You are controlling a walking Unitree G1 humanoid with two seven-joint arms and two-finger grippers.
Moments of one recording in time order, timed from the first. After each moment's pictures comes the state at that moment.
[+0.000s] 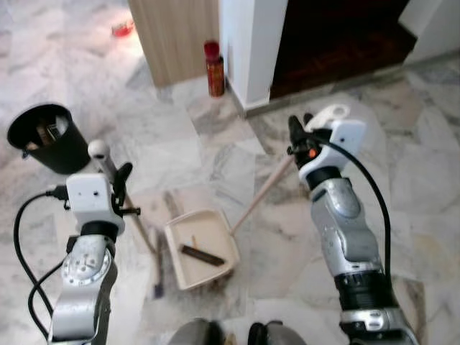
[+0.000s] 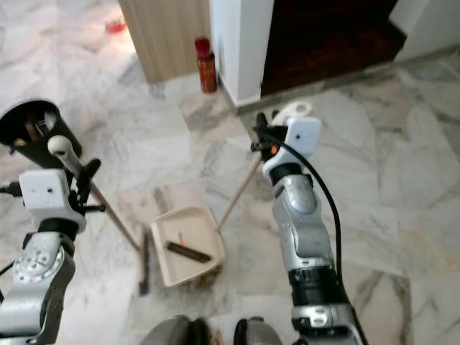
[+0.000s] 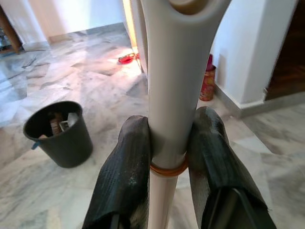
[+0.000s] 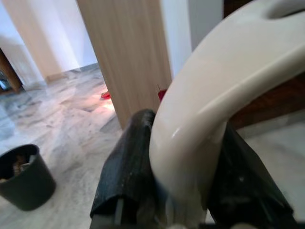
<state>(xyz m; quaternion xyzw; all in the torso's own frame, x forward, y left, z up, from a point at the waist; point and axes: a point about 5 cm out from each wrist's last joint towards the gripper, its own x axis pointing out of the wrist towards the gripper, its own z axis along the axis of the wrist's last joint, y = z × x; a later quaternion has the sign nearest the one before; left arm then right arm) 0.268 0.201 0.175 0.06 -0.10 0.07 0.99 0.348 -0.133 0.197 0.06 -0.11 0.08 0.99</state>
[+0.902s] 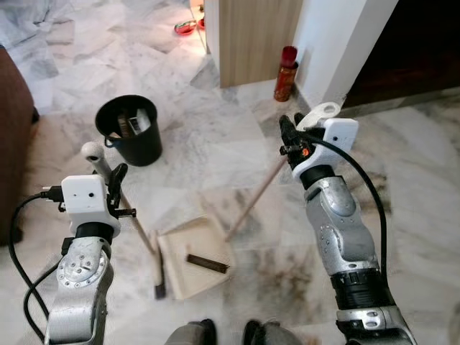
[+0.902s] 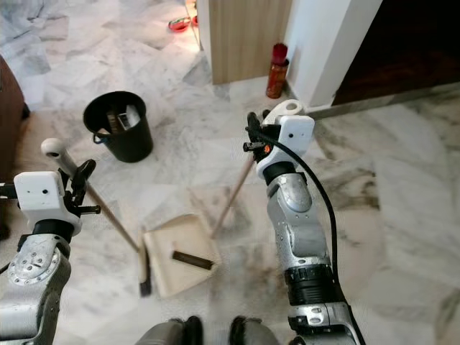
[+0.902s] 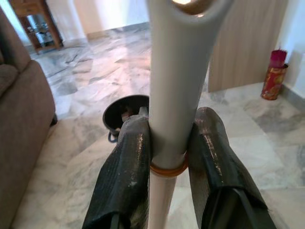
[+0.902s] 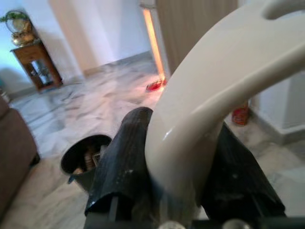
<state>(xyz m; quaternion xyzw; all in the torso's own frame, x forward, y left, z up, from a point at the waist) 0.264 0.207 0.172 0.06 -0.10 0.08 0.99 0.346 -0.124 0.197 0.09 -0.10 0.10 0.99</state>
